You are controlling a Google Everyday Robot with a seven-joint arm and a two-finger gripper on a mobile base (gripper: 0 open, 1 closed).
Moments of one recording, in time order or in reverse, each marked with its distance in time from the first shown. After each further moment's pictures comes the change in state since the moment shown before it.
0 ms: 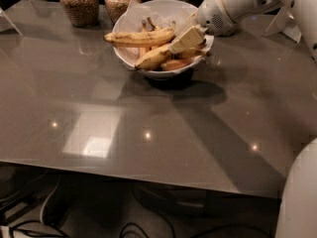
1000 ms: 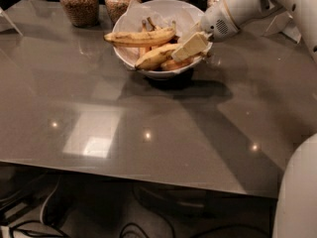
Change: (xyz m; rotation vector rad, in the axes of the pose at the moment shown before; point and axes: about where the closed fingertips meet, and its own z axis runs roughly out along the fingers) arm 0.021 0.016 0.000 -0.087 0.031 0.102
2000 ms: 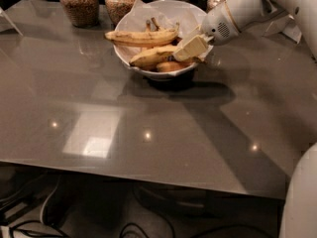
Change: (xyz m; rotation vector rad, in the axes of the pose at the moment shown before) arm 0.005 0.009 0.001 -0.019 -0.007 0.012
